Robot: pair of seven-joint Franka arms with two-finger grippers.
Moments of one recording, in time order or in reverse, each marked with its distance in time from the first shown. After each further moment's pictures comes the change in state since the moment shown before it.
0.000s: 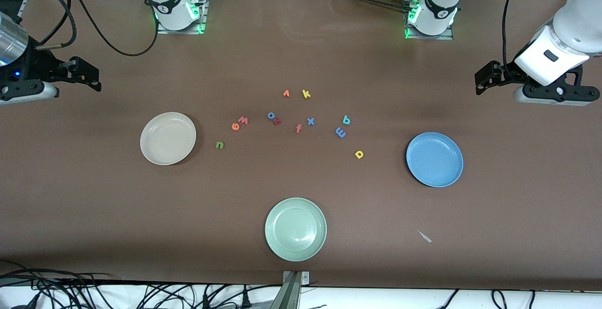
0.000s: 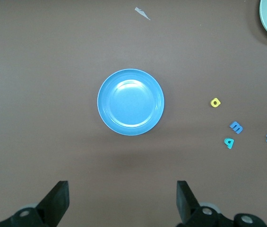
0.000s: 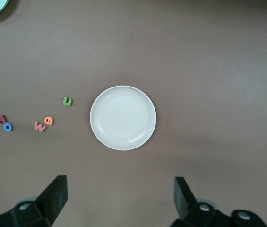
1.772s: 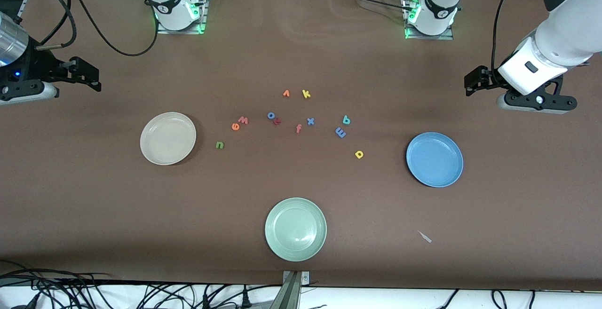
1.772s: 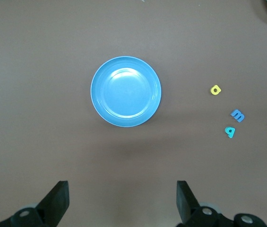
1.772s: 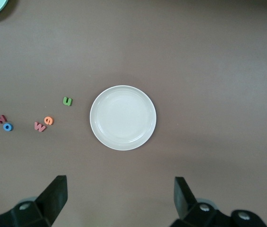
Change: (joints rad) left arm -0.016 0.035 -0.007 -0.001 0.000 -0.030 0.006; right arm 0.000 0.004 0.000 0.000 0.000 0.000 0.000
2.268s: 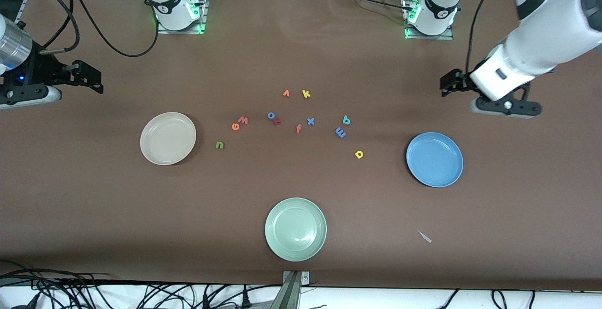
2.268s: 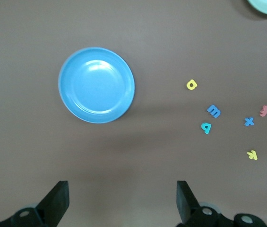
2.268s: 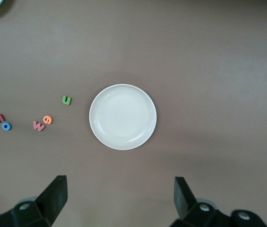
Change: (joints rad) left arm -0.029 0.071 -0.058 -0.006 -0.064 0.024 -0.104; right arm 0.000 0.011 0.000 0.001 0.000 0.000 0.000
